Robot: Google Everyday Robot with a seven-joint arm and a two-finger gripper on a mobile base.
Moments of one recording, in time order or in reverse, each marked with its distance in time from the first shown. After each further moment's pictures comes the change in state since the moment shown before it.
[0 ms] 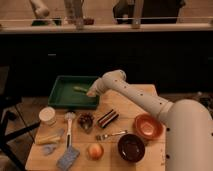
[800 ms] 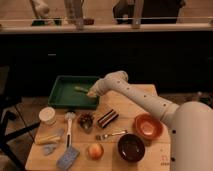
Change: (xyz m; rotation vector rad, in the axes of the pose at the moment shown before) arm 0.001 0.004 -0.012 0.009 -0.021 -0.001
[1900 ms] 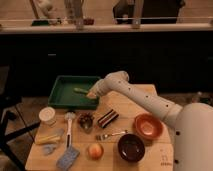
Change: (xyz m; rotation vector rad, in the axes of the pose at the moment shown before) arm -0.001 0.014 -0.012 -0.028 -0.007 -0.010
